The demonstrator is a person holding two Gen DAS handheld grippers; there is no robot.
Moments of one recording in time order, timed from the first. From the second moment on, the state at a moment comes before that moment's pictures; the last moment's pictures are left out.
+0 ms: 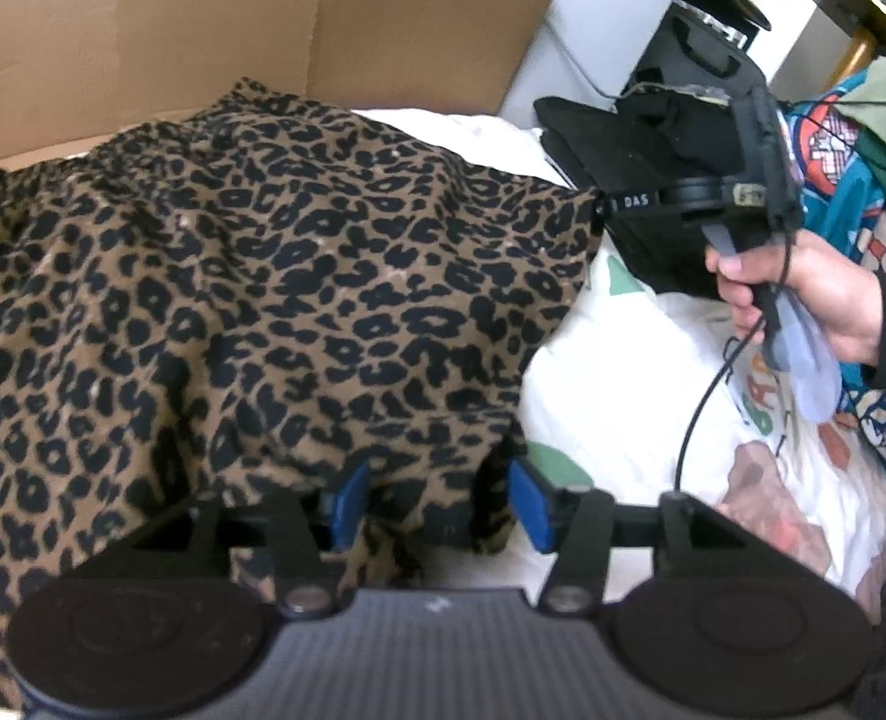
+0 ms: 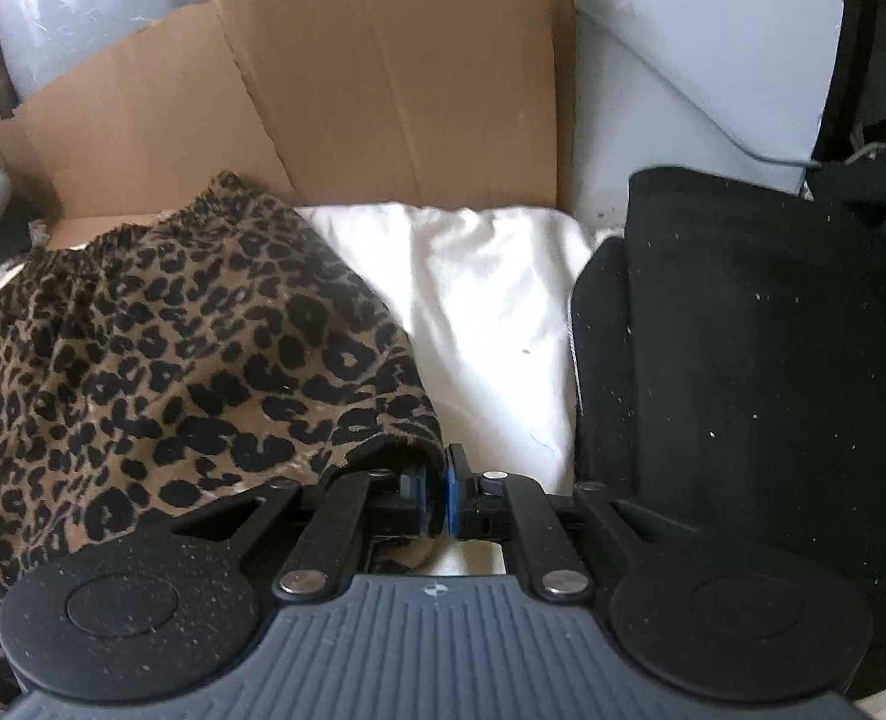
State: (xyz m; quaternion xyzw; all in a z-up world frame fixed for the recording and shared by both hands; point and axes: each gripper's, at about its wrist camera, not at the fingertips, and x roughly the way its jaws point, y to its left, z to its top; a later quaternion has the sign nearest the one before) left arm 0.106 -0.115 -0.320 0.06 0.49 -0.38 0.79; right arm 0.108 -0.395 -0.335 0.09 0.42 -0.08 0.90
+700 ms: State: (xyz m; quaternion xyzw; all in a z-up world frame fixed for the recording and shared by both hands) left arm 0.083 -0.115 -0.346 -0.04 0.53 -0.31 0.79; right arm 0.115 -0.412 -0.323 0.09 0.40 -0.11 0.90
